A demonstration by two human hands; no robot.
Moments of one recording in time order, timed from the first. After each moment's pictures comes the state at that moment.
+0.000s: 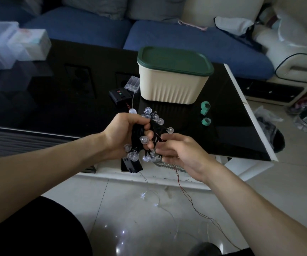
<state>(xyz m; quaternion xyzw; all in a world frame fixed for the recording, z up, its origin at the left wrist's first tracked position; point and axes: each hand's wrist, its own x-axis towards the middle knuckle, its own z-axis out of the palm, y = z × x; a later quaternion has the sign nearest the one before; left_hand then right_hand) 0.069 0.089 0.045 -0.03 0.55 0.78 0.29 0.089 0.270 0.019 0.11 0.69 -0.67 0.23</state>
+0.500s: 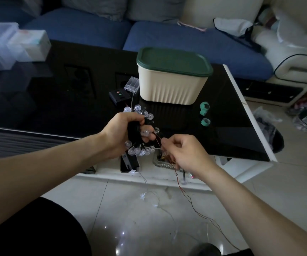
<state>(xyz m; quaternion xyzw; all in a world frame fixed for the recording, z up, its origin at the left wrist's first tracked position) 0.063 0.089 0.042 -0.08 0.53 0.81 0.25 0.093 0.275 0.018 0.00 0.86 -0.50 0.13</state>
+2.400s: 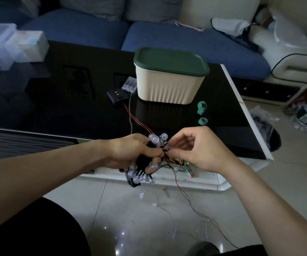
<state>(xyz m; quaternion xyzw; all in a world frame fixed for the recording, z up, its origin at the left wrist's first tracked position) 0.079 0.095 0.029 0.11 0.64 0.61 0.46 0.099 0.312 0.048 -0.13 0.87 -0.46 0.11</state>
